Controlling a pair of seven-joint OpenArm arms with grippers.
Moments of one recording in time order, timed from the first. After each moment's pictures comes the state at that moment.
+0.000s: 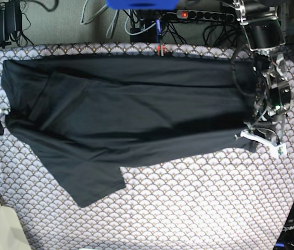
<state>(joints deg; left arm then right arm) -5.2 -12.1 -17.0 79.7 -19.2 -2.5 36.9 2.8 37.5 19.0 61.1 25.4 39.6 -24.3</state>
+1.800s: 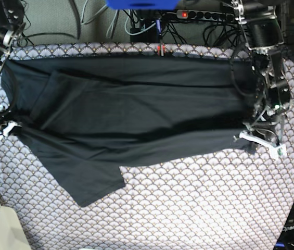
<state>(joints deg) -3.9 -11.3 -17.0 83.7 -19.3 -2.5 36.7 15.6 25.6 29.5 60.7 25.6 39.6 -61.3</state>
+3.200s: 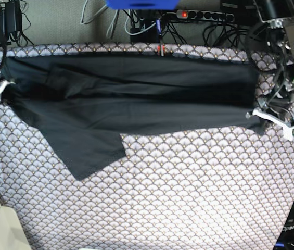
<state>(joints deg) 8.1 -16.9 -20.7 97.1 -27.6 -2.6 46.1 -12.0 30.6 32.2 91.1 43.5 39.6 -65.7</state>
